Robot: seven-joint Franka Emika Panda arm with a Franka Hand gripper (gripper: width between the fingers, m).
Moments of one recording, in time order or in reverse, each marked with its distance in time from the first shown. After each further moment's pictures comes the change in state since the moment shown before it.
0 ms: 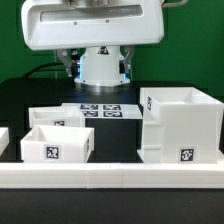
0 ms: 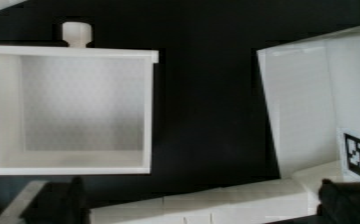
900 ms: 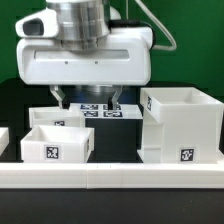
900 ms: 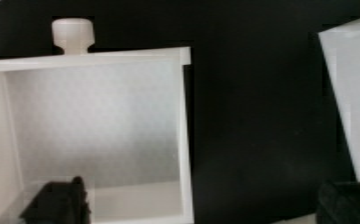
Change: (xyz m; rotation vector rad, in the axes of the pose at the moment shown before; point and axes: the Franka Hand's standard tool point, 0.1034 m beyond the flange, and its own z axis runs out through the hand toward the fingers) arm 0.007 0.024 0.062 -0.027 0.023 0.105
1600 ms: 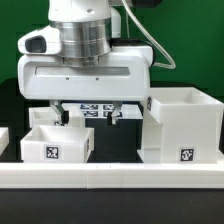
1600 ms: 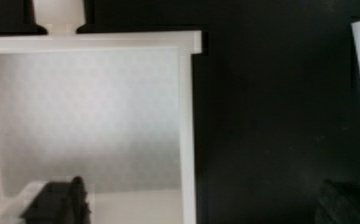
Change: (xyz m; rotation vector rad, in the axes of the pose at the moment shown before) arm 0.006 0.002 0.018 -0.017 0.027 -0.038
